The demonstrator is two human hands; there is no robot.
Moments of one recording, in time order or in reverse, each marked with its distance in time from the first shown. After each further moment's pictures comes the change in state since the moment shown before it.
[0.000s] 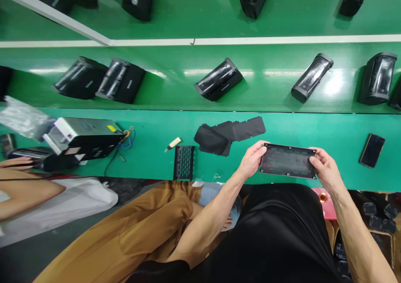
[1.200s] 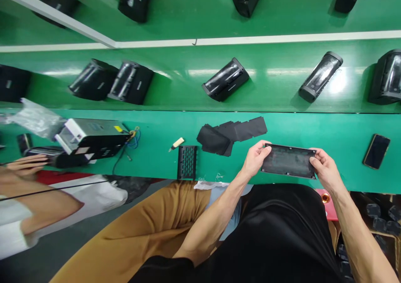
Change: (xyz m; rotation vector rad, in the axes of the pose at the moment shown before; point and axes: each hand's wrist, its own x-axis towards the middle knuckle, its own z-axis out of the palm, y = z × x) left_hand 0.004 0.001 0.006 0.148 0.099 0.076; right_hand 0.010 0.012 -0.002 0.047 -0.029 0.019
